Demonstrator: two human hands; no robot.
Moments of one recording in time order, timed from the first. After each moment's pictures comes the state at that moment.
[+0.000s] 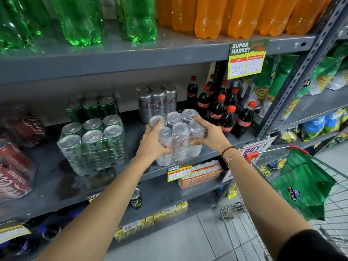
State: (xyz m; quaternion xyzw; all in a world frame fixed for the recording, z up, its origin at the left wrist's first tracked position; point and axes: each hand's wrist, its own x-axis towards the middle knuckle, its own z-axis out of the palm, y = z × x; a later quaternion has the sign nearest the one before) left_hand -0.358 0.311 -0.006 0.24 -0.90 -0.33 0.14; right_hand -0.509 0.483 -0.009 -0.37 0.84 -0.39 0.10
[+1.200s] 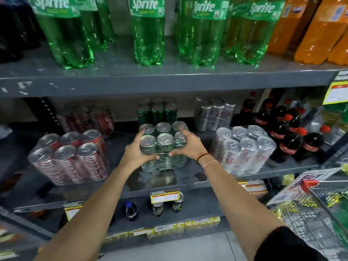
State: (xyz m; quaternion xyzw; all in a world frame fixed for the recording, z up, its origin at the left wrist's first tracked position) left_hand -0.191 0.138 -0.013 0.36 -0.82 -0.41 0.19; right_hand -0.363 0.262 -0.002 -0.42 0.82 -0.33 0.19
